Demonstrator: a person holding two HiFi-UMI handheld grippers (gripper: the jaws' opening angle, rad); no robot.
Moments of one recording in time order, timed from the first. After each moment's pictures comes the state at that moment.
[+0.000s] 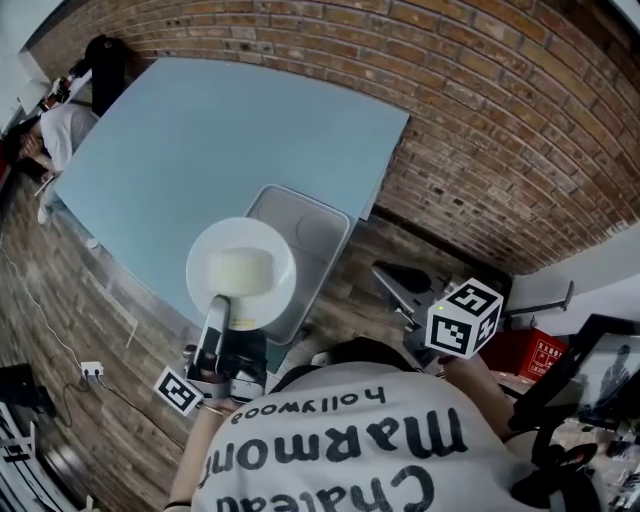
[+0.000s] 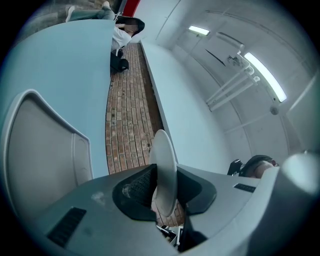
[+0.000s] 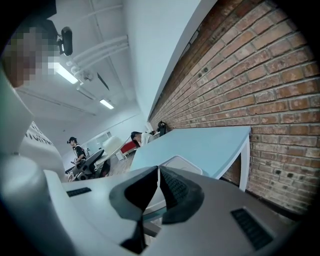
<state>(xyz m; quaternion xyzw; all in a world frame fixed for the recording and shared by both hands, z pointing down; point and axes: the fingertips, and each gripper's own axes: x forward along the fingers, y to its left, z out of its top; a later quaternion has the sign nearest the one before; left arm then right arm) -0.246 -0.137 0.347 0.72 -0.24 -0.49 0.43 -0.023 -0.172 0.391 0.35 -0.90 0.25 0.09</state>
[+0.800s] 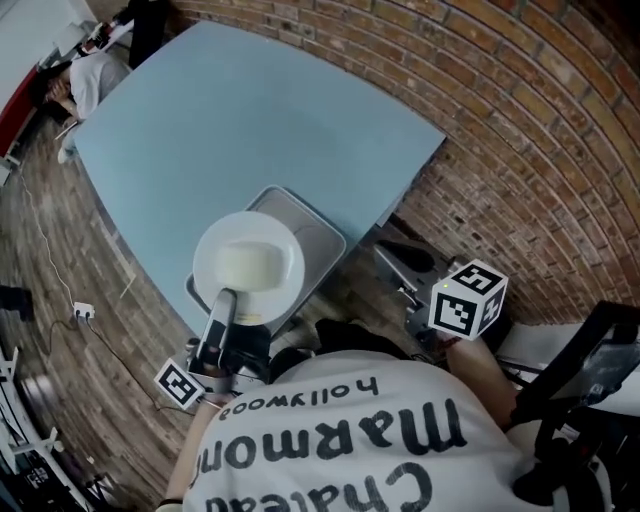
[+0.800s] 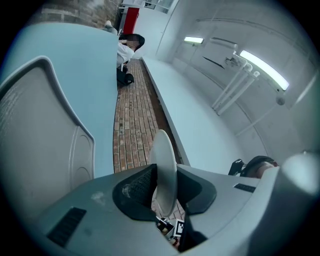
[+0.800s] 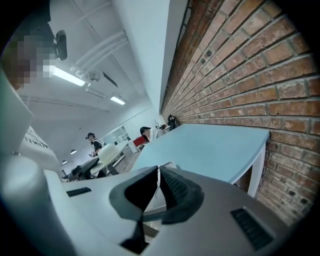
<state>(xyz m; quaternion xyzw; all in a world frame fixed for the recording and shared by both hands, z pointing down) -0.186 -0.185 0.355 0.67 -0.33 -0.52 0.42 0.012 -0.287 0.392 0.24 -0.92 0.27 0.11</state>
